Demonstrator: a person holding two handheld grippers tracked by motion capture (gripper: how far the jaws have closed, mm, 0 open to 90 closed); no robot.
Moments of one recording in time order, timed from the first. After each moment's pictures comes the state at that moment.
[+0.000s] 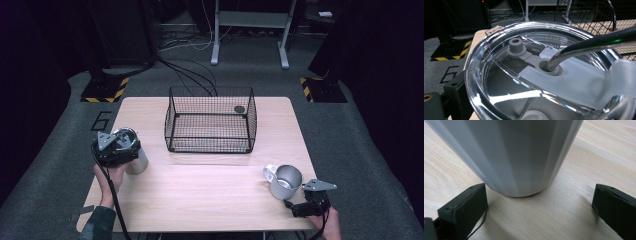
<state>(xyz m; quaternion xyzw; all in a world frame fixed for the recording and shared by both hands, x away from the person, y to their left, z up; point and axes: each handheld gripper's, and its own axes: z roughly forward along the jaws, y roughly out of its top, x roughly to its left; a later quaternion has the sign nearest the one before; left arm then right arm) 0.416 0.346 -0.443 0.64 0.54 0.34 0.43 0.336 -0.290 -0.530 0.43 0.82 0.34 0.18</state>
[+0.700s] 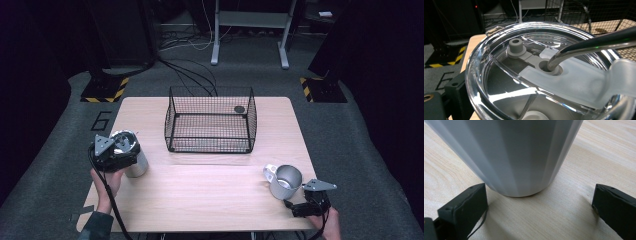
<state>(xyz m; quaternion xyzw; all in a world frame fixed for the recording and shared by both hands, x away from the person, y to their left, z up) 0.394 0.342 -0.431 0.66 0.51 0.34 0.44 0.336 -0.290 -0.530 0.43 0.82 0.34 0.18</state>
